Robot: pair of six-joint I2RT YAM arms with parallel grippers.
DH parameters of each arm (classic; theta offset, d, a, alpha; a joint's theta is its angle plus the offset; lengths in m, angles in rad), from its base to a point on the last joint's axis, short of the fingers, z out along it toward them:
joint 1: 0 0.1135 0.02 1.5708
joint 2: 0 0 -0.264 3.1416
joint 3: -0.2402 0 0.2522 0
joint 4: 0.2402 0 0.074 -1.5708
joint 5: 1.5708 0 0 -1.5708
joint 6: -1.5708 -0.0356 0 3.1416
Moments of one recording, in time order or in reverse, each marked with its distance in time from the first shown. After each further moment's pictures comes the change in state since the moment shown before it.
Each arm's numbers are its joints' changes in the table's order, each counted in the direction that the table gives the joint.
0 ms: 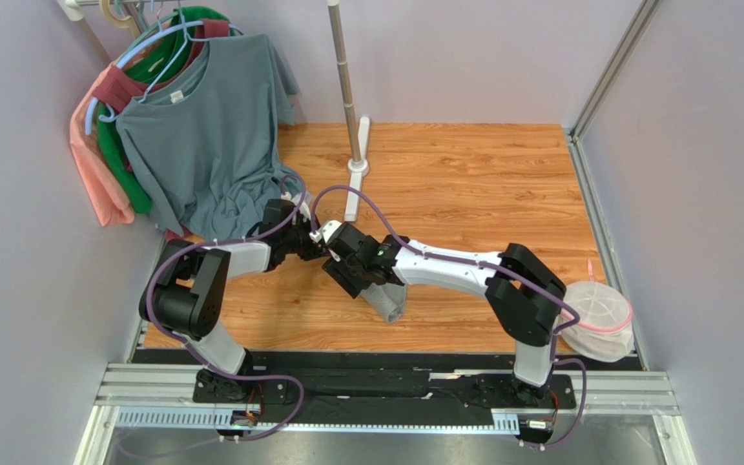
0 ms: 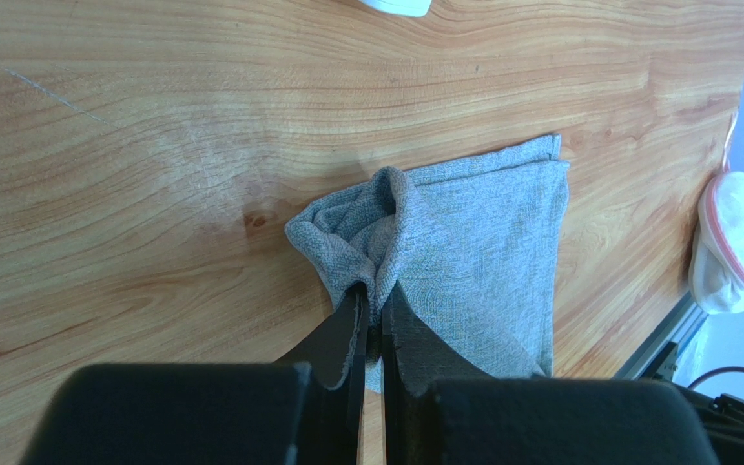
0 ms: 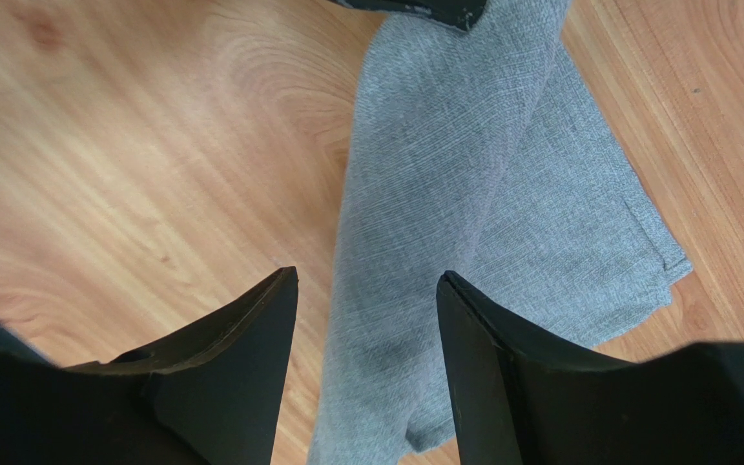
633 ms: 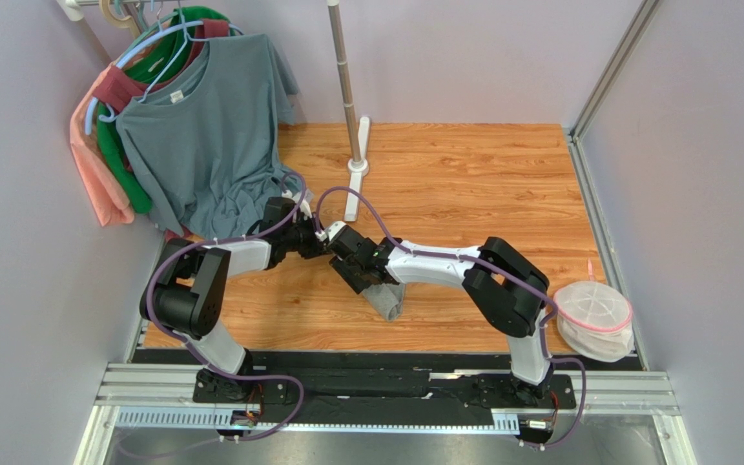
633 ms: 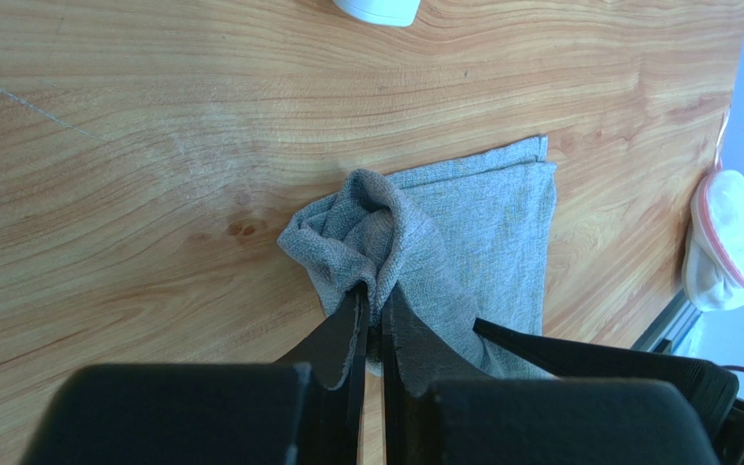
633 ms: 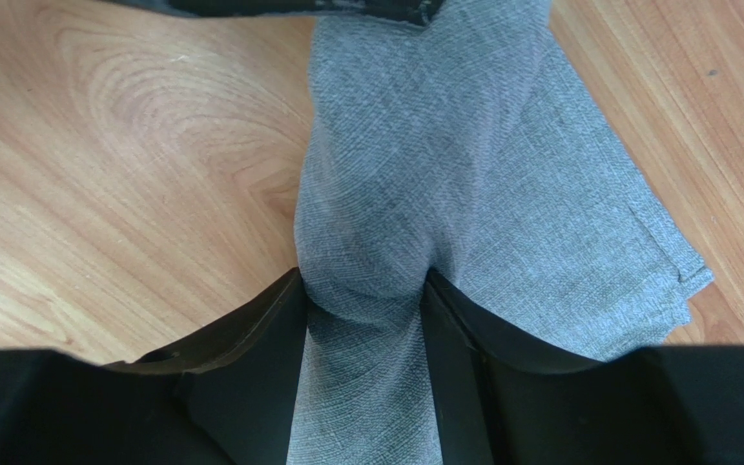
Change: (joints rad) left arm 0.000 -0.005 -0.019 0.013 0.010 0.000; right arm -0.029 -0.121 0.011 -0.070 0.060 -0.028
